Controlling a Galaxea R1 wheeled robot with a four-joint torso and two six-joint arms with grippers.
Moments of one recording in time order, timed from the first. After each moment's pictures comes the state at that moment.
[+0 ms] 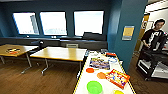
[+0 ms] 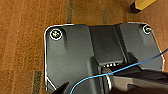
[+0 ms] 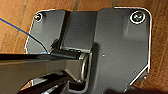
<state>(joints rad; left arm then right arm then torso) 1.50 3.06 -2.80 0.02 -0.10 0.03 -1.54 3.07 -2.76 -0.16 0.02 0.01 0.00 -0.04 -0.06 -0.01</state>
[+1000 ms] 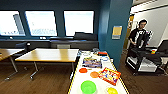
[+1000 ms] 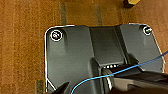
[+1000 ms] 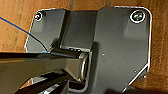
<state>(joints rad) 1.50 3.06 -2.80 0.02 -0.10 0.03 -1.54 3.07 -2.76 -0.16 0.02 0.01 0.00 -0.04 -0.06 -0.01</state>
